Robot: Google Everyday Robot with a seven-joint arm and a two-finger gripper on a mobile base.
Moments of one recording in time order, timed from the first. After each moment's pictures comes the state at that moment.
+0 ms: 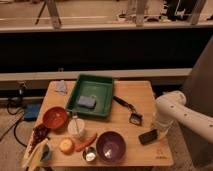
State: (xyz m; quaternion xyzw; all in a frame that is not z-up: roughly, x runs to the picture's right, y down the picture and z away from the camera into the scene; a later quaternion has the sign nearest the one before) arm 0.281 0.240 0.789 -0.37 -0.08 -0.19 0.91
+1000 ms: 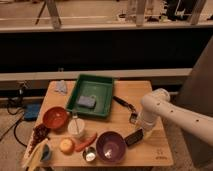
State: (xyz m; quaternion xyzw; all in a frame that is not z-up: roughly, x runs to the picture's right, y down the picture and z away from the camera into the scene) arm 0.199 0.247 0.769 -0.36 -0.15 -0.25 0.88
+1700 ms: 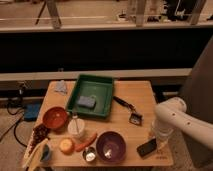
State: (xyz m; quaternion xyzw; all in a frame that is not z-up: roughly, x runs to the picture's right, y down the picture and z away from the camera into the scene) arm 0.268 0.282 0.736 -0.39 -0.11 -0.22 0.89
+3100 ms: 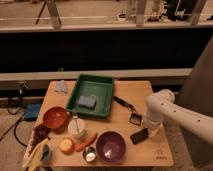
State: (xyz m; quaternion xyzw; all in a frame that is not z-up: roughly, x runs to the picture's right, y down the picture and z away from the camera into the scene) arm 0.228 0.241 0.801 -0.37 -0.13 -0.23 0.89
